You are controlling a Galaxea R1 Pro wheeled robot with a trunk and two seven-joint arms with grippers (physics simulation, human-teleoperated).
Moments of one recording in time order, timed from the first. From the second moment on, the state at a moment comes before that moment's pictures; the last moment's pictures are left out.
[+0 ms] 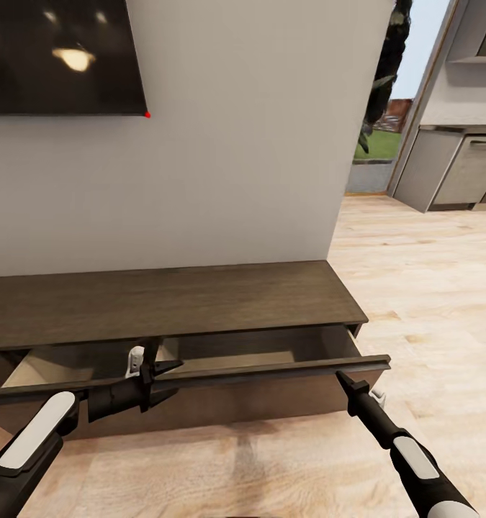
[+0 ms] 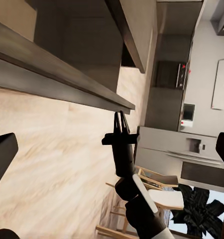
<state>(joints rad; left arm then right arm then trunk) -0.41 0.36 -0.17 -1.20 1.62 0.99 -0.12 -0.50 -0.13 -0.27 -0.55 -1.15 0.43 0.63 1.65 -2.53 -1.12</state>
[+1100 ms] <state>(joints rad) -0.41 0.36 -0.17 -1.20 1.62 0.99 -0.12 -0.50 -0.14 -0.27 -0.55 -1.15 0.43 0.62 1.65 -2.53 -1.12</state>
